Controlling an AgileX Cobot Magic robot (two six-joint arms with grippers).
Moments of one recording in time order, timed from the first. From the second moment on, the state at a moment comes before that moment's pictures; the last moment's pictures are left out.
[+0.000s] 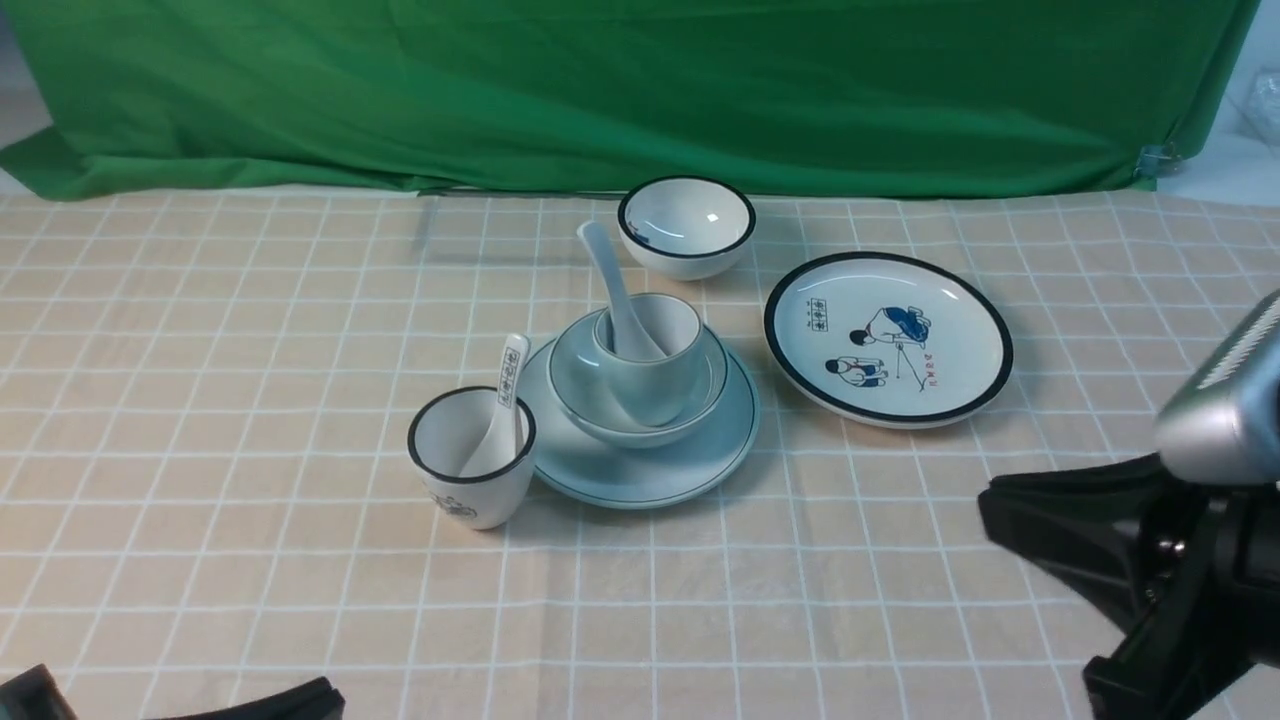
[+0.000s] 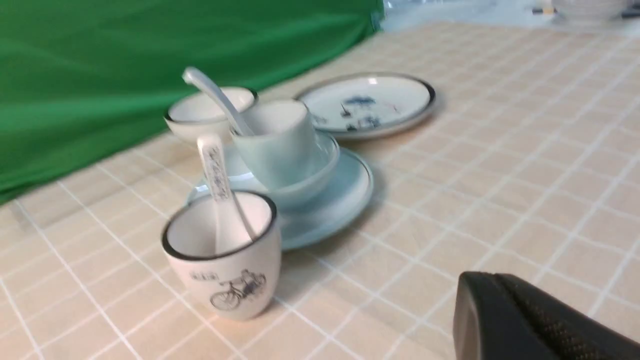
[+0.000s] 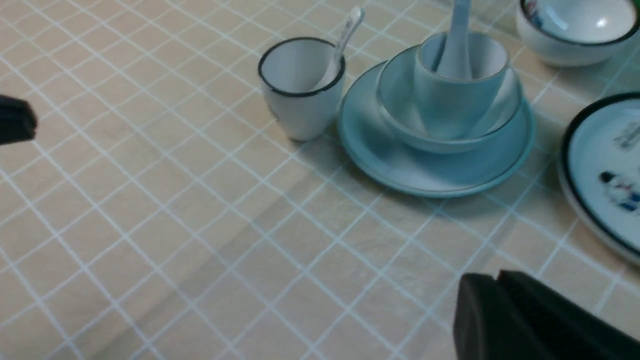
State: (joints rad) right arm 0.63 0.80 -0.65 0.12 0.31 -0.16; left arm -0.71 0.33 0.01 -0.04 -0.06 0.21
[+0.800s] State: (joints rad) right arm 0.10 0.00 0.01 0.14 0.26 -0.18; left arm -0.71 0.33 0.01 -0.03 -0.06 0.21
